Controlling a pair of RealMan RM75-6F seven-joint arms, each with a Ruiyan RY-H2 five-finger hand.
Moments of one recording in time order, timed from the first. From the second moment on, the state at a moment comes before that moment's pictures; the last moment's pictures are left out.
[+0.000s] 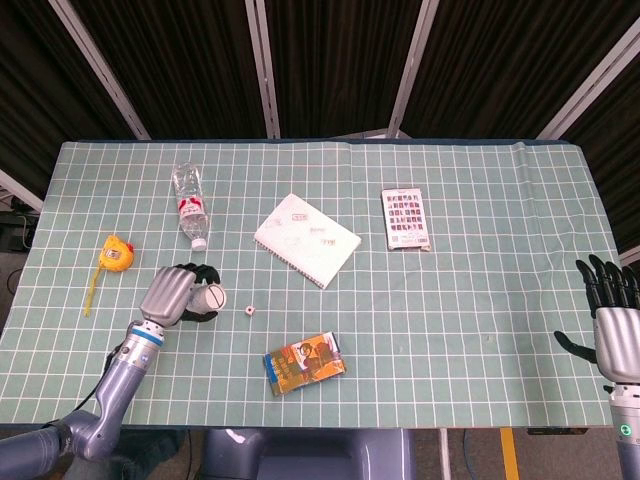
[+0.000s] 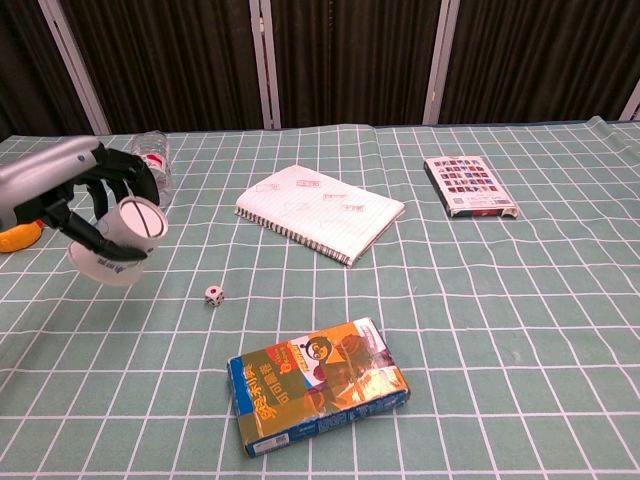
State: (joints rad) left arm -0.51 -1.55 -0.16 -1.42 1.37 1.12 -0.04; right arm 0.12 -1.11 0.14 -1.56 -1.43 1.50 -0.06
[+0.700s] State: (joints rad) left arm -0.58 -1.81 -0.20 -1.07 1.41 1.05 -0.87; right arm 0.12 -1.11 0.14 -1.55 -1.42 1.48 -0.05
